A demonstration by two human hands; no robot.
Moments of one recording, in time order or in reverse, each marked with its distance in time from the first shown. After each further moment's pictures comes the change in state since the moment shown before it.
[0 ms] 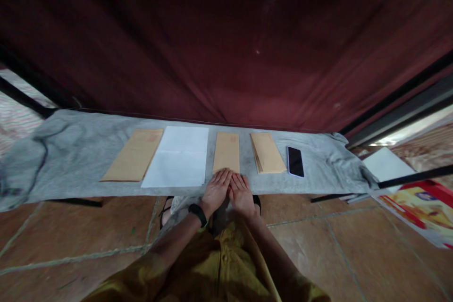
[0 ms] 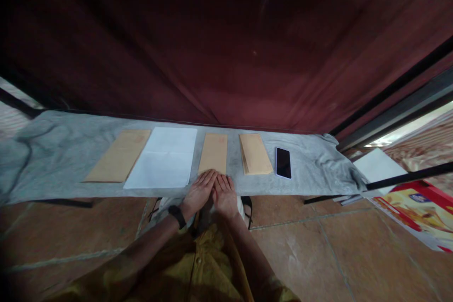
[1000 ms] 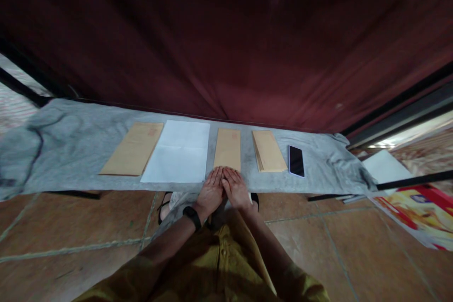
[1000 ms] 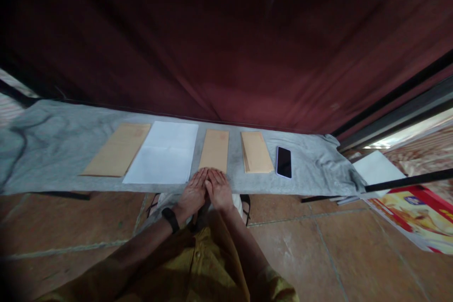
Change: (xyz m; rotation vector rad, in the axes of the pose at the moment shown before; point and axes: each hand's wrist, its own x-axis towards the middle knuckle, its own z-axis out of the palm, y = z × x) left_hand -0.024 -0.005 0.017 0.060 0.067 -0.072; right_hand 0.023 -0.015 -0.008 0.172 -0.030 -0.002
